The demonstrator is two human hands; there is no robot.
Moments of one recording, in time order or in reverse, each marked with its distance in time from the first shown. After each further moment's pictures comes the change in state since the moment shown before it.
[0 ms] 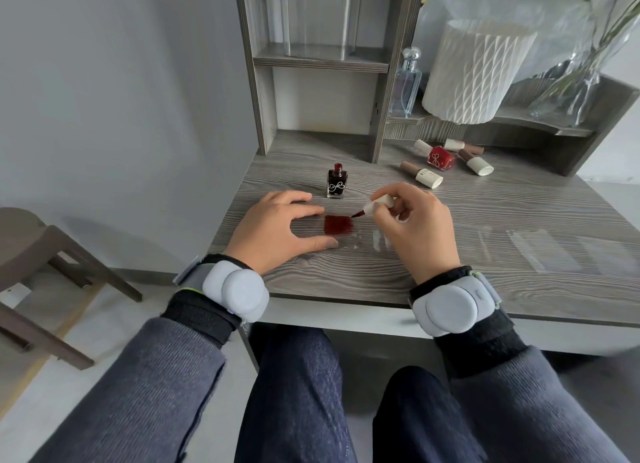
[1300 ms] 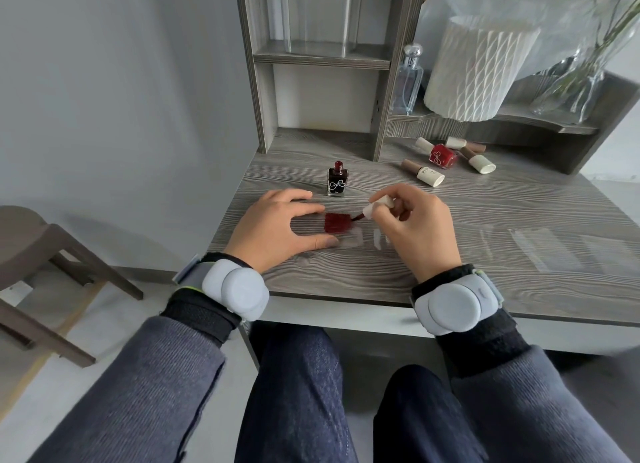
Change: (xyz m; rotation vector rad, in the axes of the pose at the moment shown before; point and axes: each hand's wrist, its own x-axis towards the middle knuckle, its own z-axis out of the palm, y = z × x) left_hand -0.001 0.002 -0.002 -0.005 -0.007 -0.010; right_hand 0.001 0.002 -0.001 0.041 -0.040 0.005
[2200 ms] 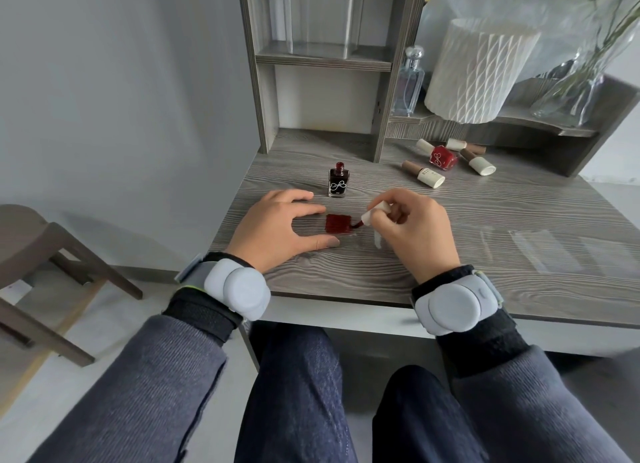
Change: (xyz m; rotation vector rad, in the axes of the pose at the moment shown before) left_hand 0.001 -0.002 0.001 -0.010 0.005 0.003; right_hand 0.000 0.002 0.001 -0.029 -0.037 -0.004
